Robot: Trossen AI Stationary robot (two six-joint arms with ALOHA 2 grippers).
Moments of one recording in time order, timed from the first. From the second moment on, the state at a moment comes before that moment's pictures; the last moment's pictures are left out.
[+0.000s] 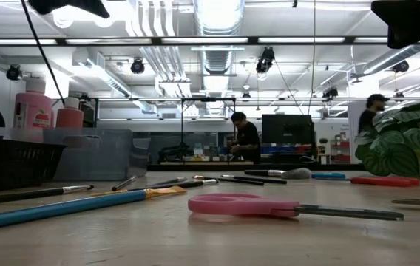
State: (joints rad) left arm -0.65 1.47 1.22 -0.78 -0.62 -1.05; right arm 0.83 0.48 0.14 0.42 0.70 -0.08
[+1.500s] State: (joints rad) left arm -0.78 1.78 1.05 -0.86 0.00 -1.93; right arm 0.83 0.48 0.14 0.42 0.70 -0.08
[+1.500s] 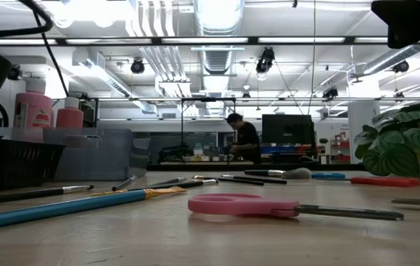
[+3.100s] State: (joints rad) left arm -0.78 1.77 1.01 -0.78 -0.02 -1.92; right arm 0.83 0.48 0.14 0.42 0.70 -0.08
